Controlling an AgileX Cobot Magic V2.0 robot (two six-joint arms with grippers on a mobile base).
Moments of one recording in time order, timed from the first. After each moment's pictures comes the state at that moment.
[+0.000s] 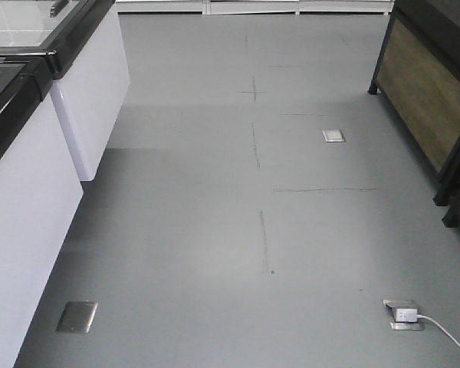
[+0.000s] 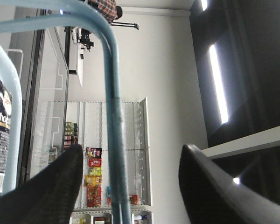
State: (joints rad) left arm 0.69 1.25 -0.65 -0.10 -0.61 -1.58; right arm -0.07 -0.01 0.03 0.02 0.09 -0.01
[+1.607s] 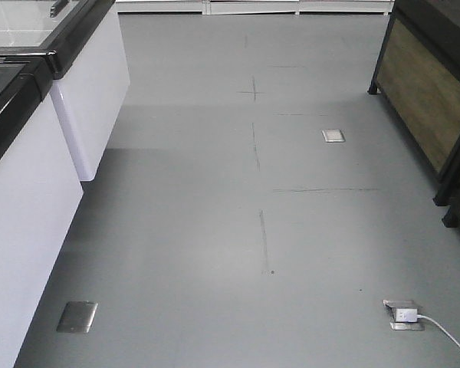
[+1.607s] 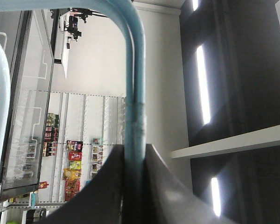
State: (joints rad) left arm 0.69 1.37 -0.70 -0.08 -0.72 -1.66; right arm -0.07 -0.01 0.03 0.02 0.09 -0.01
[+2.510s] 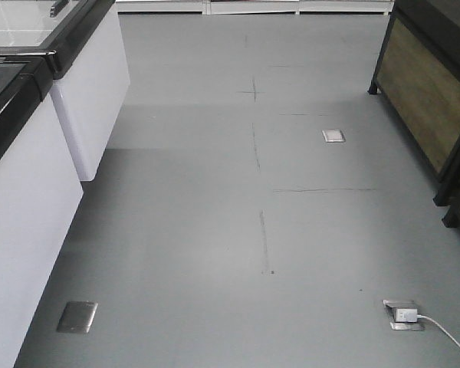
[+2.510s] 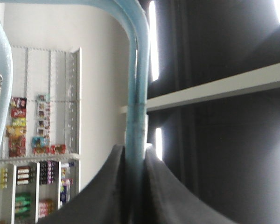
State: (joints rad) left arm 0.56 1.37 -0.88 0.00 -0.78 -1.78; right arm -0.07 -0.01 0.03 0.02 0.09 -0.01
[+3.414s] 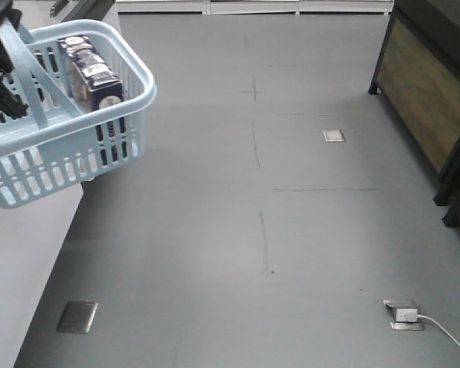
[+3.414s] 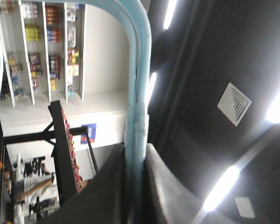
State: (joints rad) left arm 0.00 1.44 -0.88 0.35 -0.87 -2.01; right arm -0.07 -0.01 0.03 0.02 0.09 -0.01
